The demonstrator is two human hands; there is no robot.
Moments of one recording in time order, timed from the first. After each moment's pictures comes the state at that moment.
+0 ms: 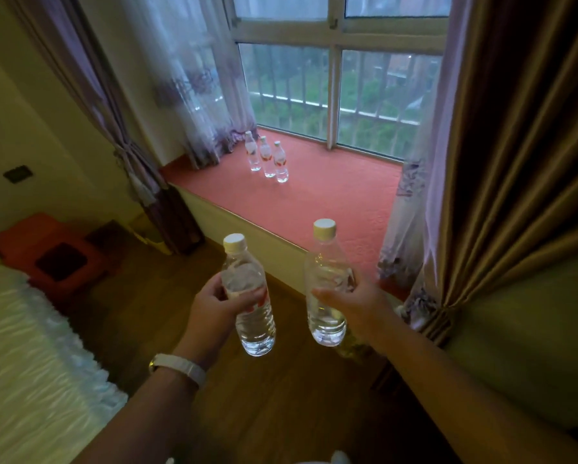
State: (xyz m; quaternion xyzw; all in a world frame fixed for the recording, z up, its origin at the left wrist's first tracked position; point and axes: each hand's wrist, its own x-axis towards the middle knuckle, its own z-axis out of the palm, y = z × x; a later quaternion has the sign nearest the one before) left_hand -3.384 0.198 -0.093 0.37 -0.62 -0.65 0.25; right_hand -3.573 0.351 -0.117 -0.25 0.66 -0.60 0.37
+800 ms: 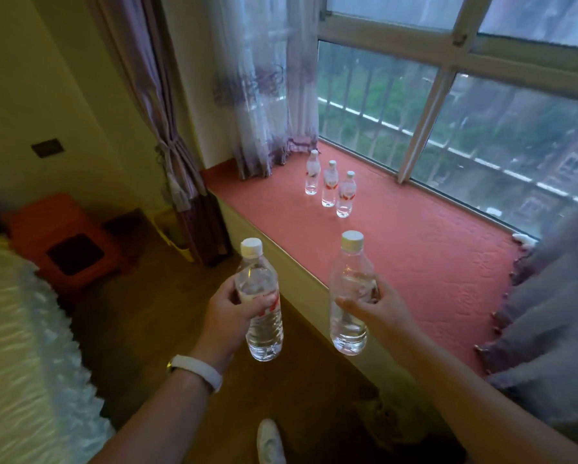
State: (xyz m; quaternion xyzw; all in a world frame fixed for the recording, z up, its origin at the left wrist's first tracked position) left_hand -3.448 -0.121 -0.132 0.41 -0.55 -0.65 0.31; right_hand -3.659 0.015 -0.126 -0.25 0.68 -0.56 0.40
